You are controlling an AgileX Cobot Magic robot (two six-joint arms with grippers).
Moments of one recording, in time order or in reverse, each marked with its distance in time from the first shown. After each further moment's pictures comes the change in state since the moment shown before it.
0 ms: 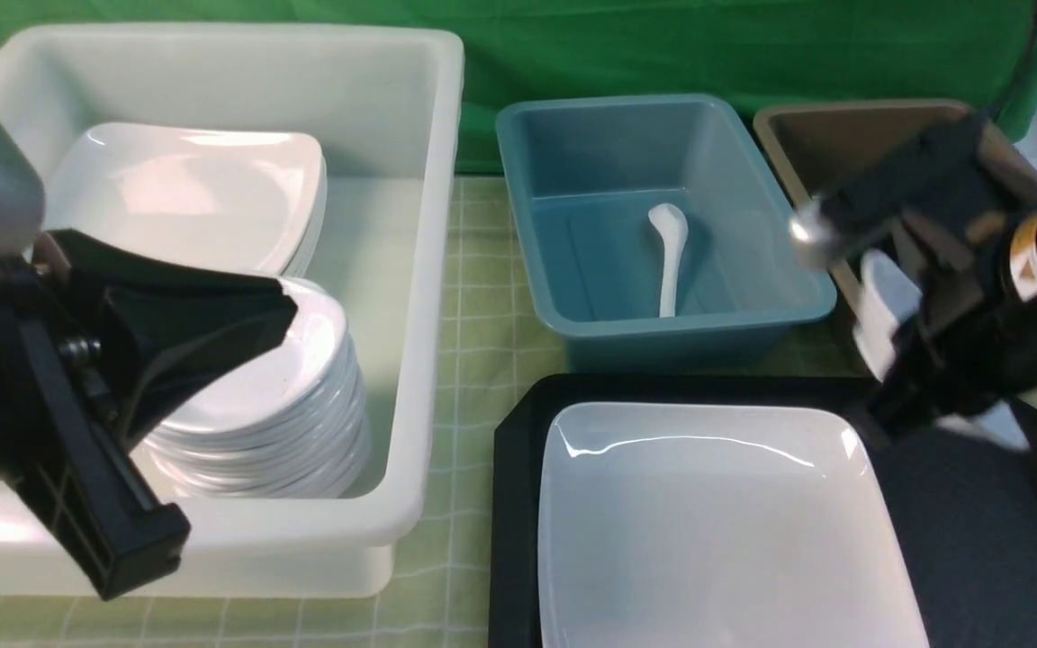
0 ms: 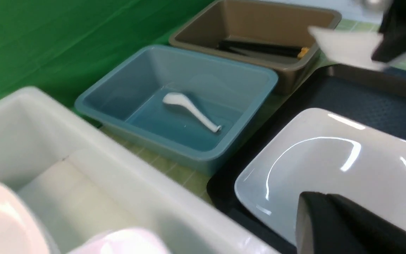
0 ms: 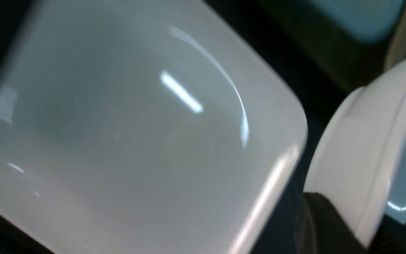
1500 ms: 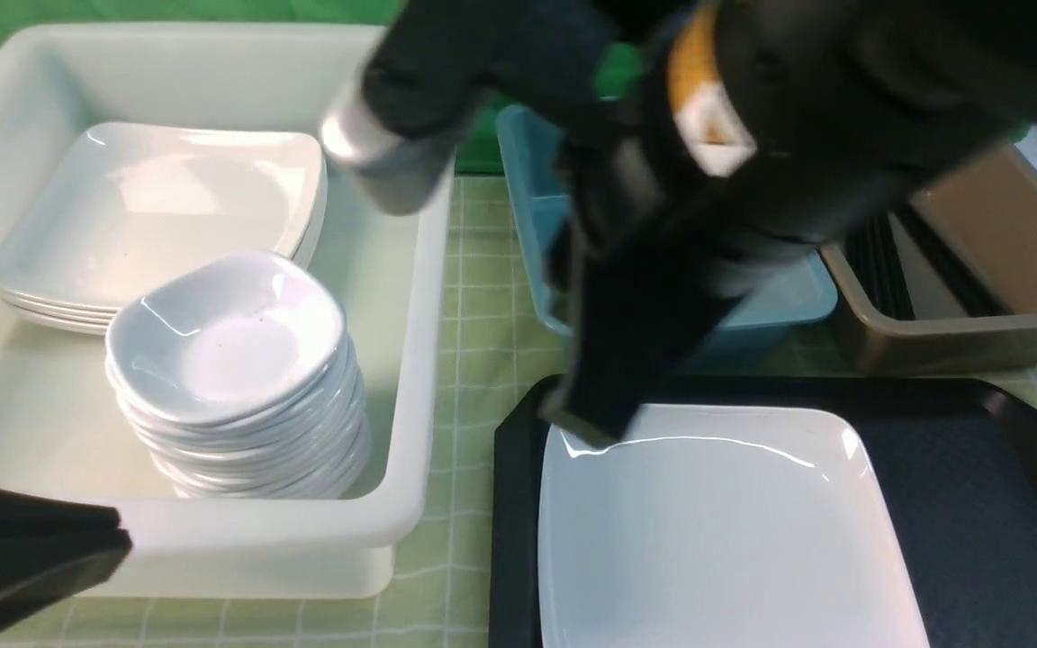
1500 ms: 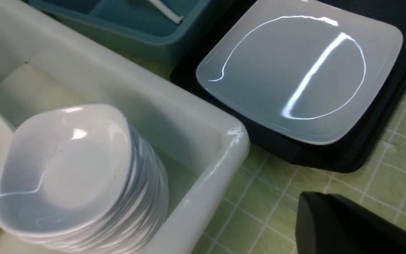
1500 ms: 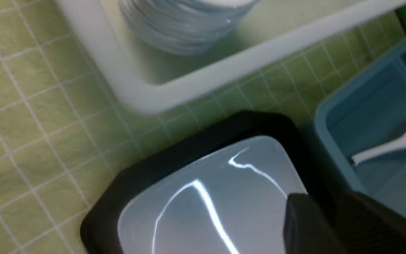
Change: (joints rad) right arm 0.355 0.124 -0.360 -0.046 0.196 -0.076; left arm 0.000 -0.123 -0.030 0.070 0.418 -0.015
